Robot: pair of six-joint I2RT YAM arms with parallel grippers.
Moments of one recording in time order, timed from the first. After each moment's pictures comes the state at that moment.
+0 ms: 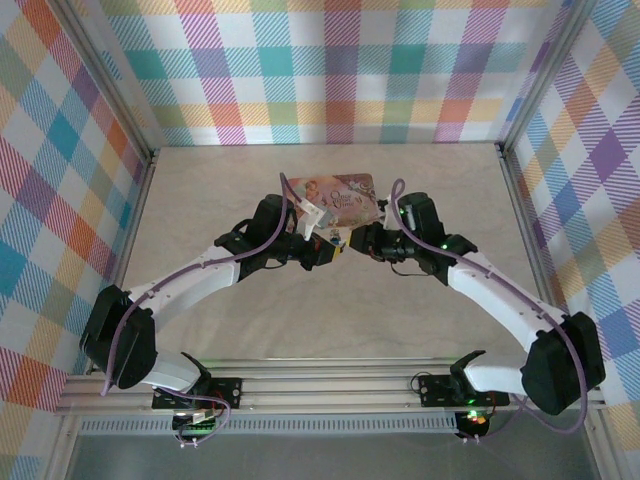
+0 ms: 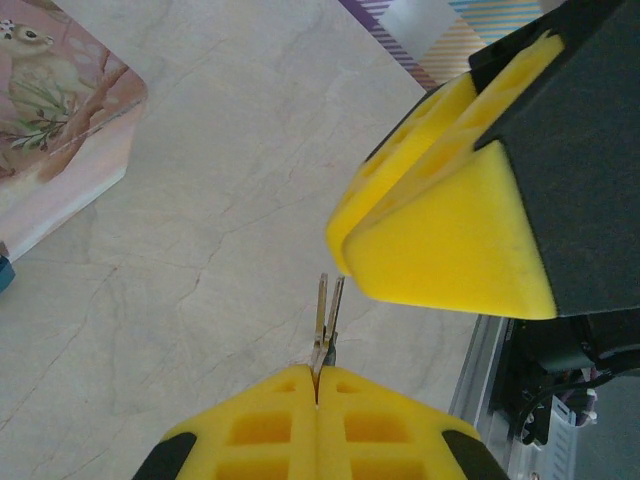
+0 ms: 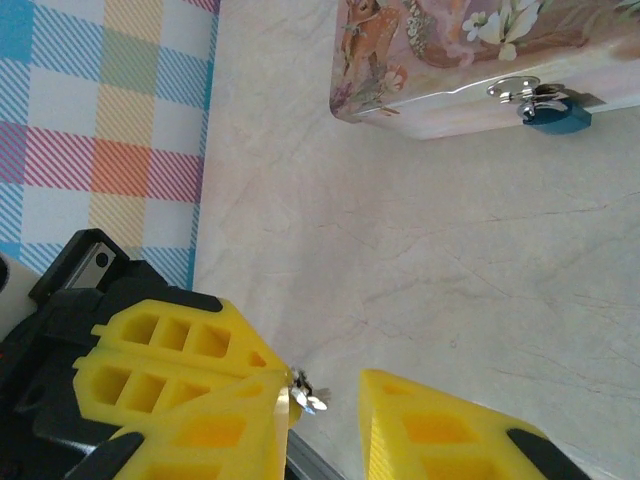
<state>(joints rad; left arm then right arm) -0.65 1.43 1.02 -0.21 0.56 -0.22 0.53 1.26 0.92 -0.29 -0.52 0.81</state>
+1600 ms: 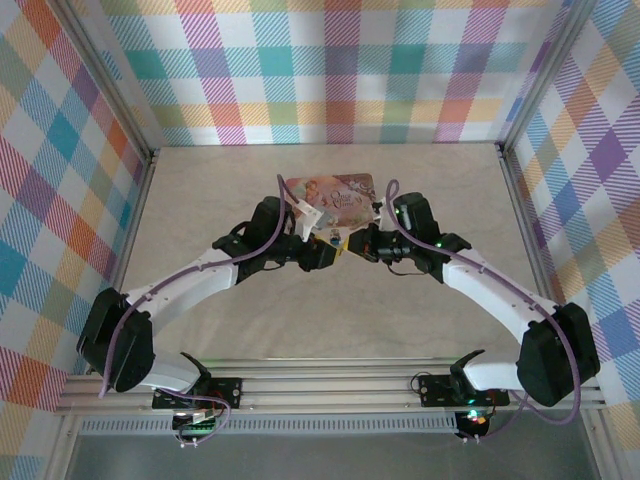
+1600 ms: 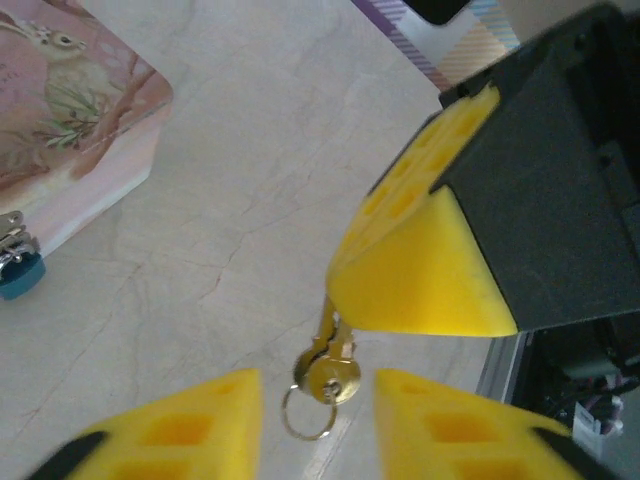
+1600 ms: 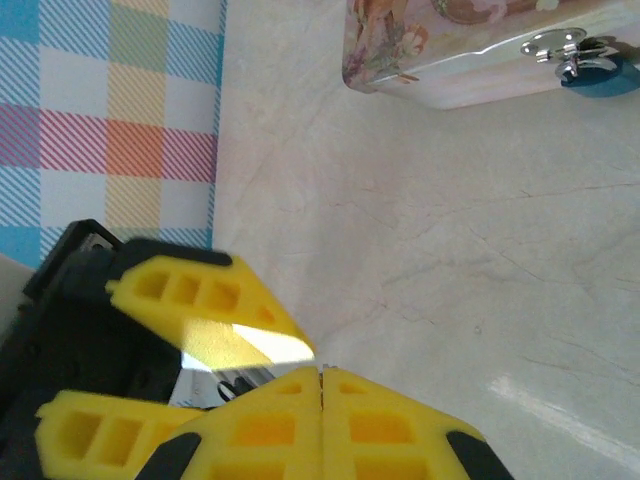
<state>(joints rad) -0.64 1.40 0.98 -0.19 0.51 -0.21 0.53 1.30 0.93 -0.30 -0.58 0.80</state>
